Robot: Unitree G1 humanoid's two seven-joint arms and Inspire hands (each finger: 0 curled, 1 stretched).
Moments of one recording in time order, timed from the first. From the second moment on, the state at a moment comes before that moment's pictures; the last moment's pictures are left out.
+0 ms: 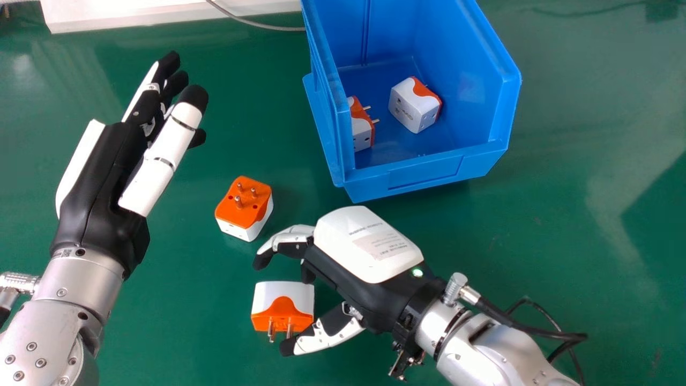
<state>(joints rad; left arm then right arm) 0.15 0.29 0.22 -0.59 -0.15 0.39 -0.19 -0.13 -0.26 0.58 0.02 -0.80 -0.18 0.08</state>
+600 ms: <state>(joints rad) 0.24 0.25 0.25 -0.59 -0.17 0.36 -0.19 -0.13 -0.25 0.60 0.10 -0.84 -0.16 0.04</state>
